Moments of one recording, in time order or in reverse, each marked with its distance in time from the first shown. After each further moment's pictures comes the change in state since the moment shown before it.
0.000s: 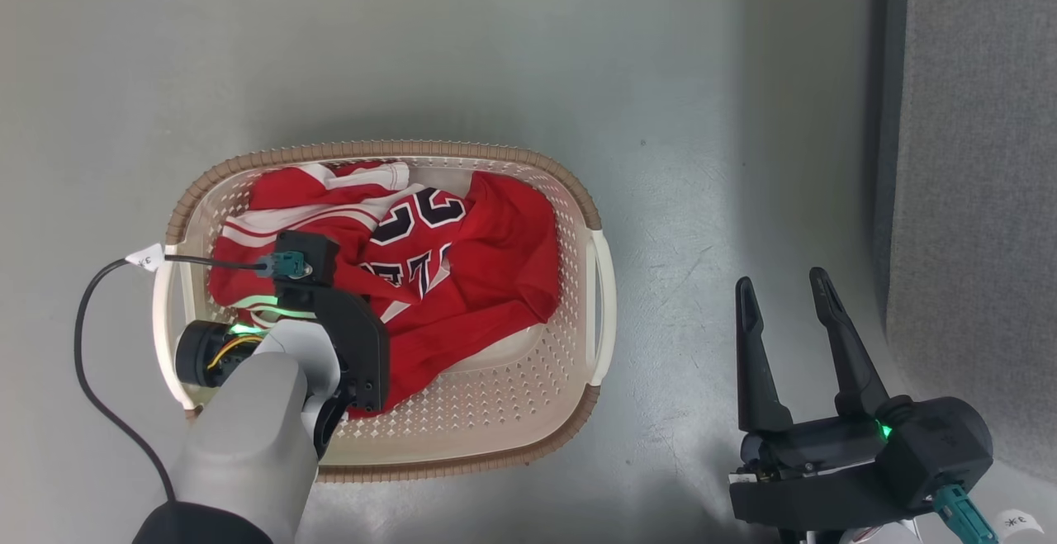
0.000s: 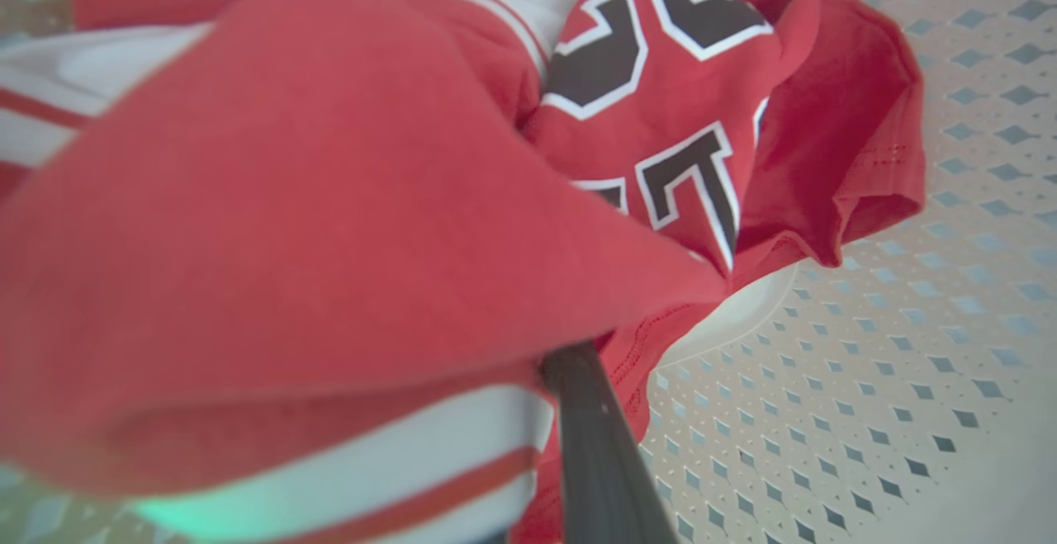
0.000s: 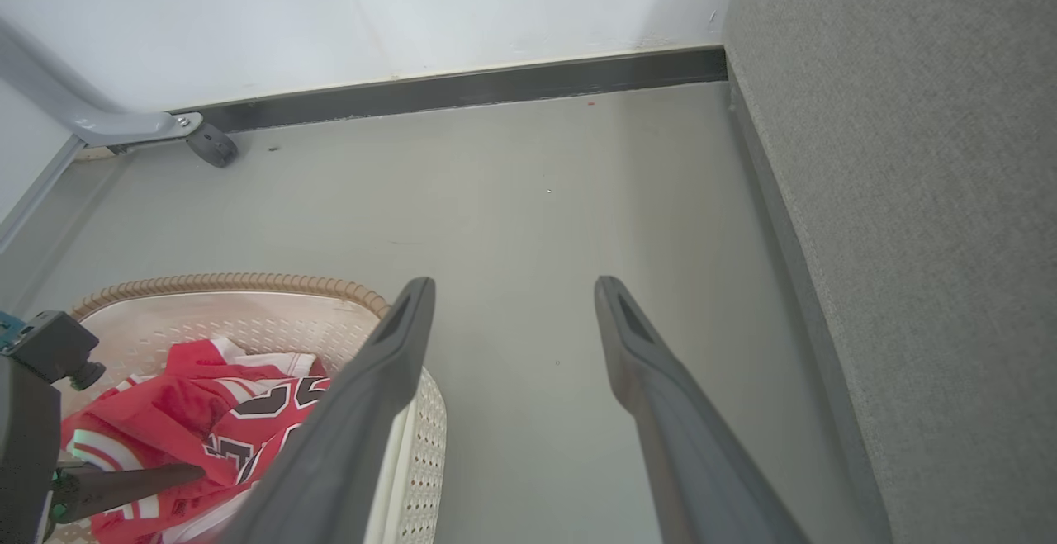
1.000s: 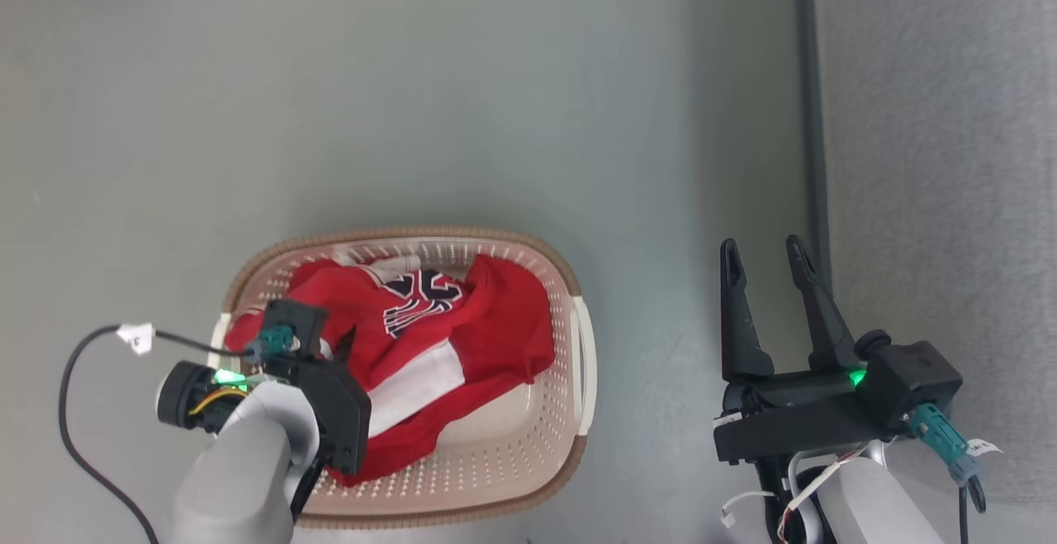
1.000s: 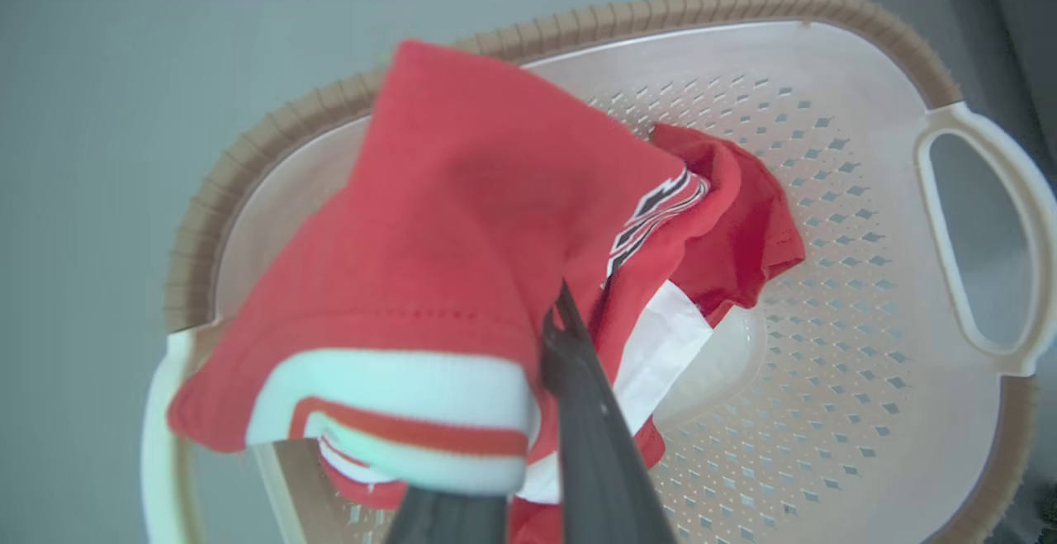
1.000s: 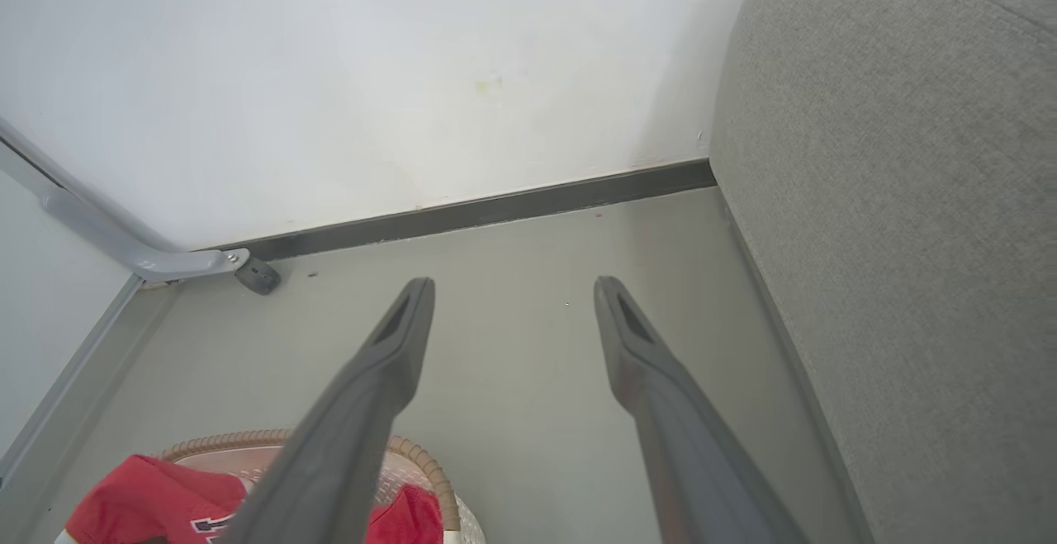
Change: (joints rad) left arm 0.110 0.073 -0.134 -0.039 0.000 -0.007 -0.225; right arm -0.162 -0.002 0.029 0.203 0.155 0.000 0.000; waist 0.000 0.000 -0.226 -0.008
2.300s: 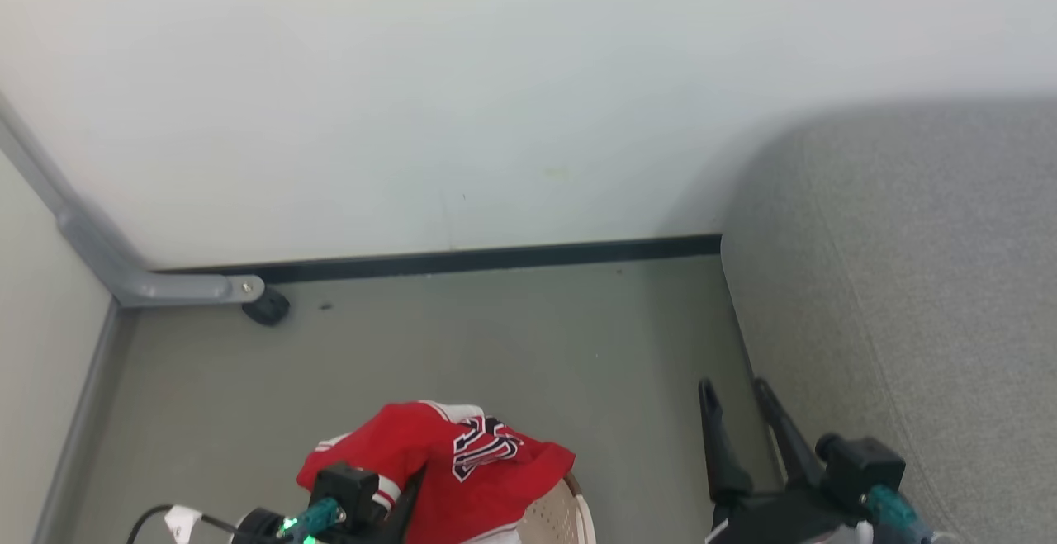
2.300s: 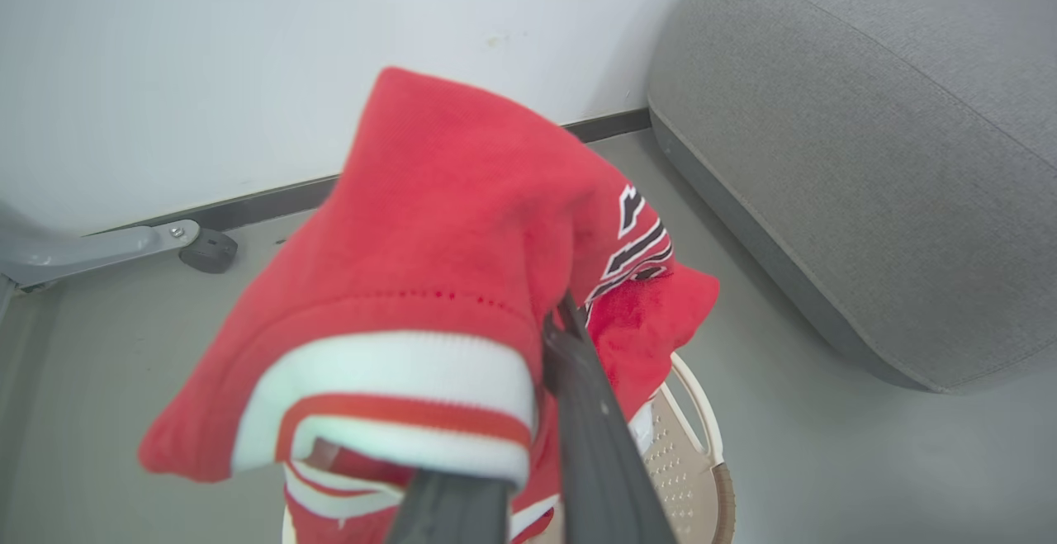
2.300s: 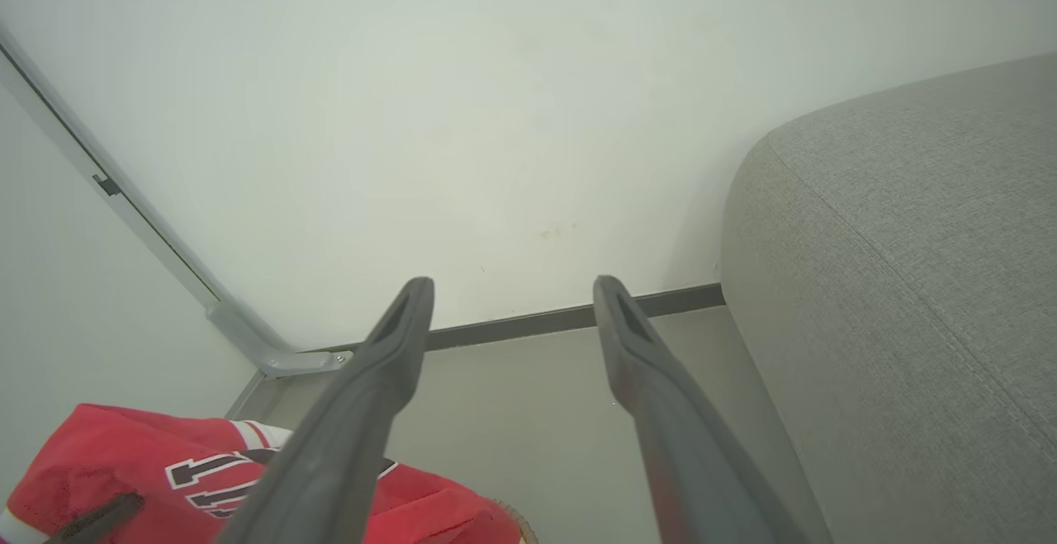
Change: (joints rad) left arm 0.371 0.010 -0.040 -0.319 -0.026 0.000 -0.120; right arm 0.092 -0.001 0.054 0.227 0.109 0.030 0.000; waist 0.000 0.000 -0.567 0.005
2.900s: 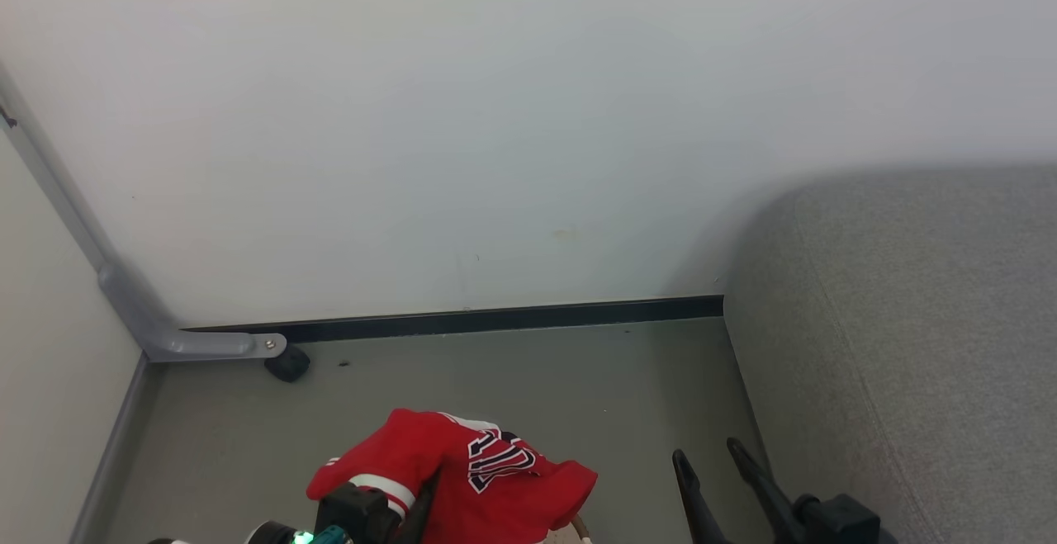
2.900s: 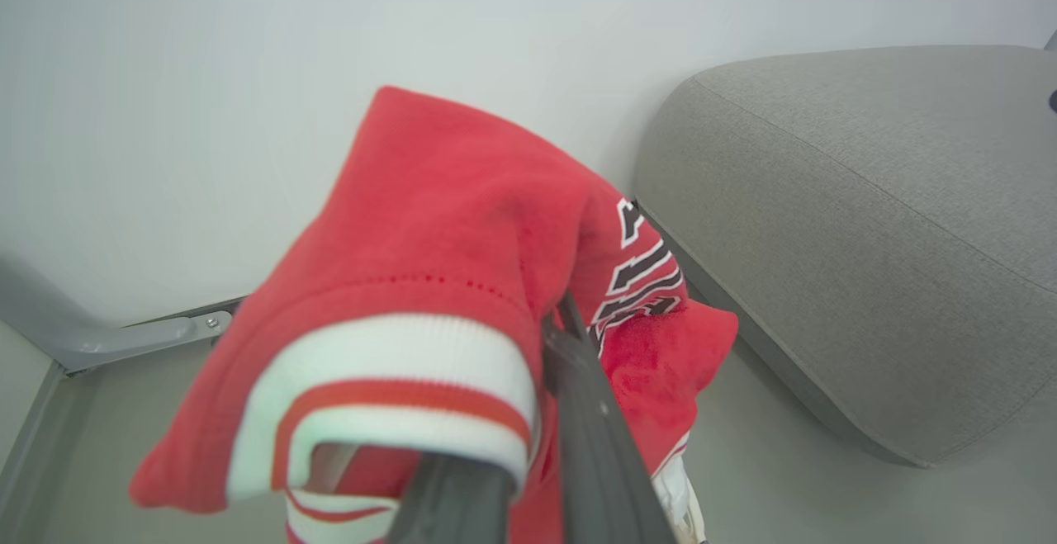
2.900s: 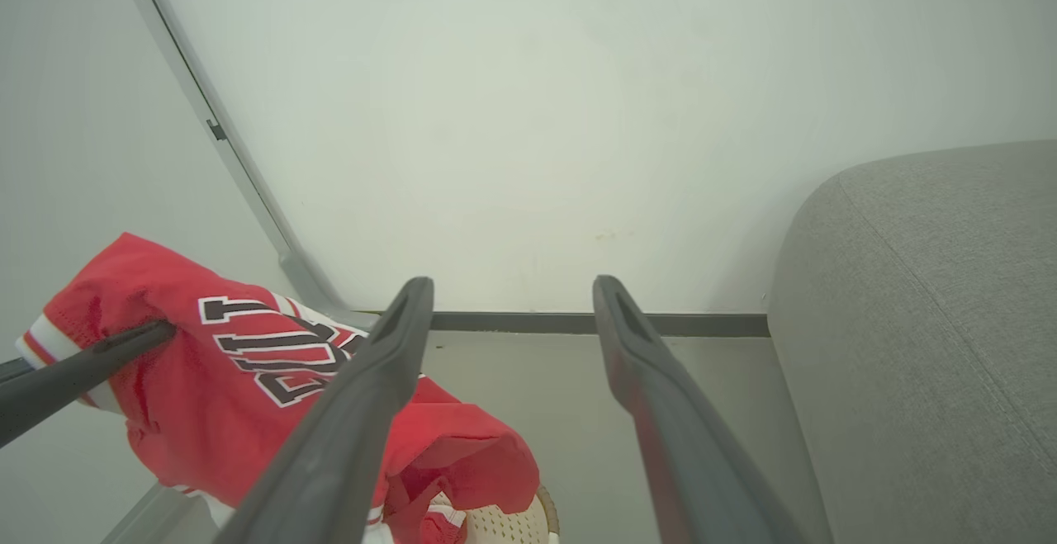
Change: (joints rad) left arm 0.142 0.004 0.039 -0.215 0.029 0.063 0.000; right arm 0.129 -0.033 0.038 -0.026 -0.100 0.100 0.000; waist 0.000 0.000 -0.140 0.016
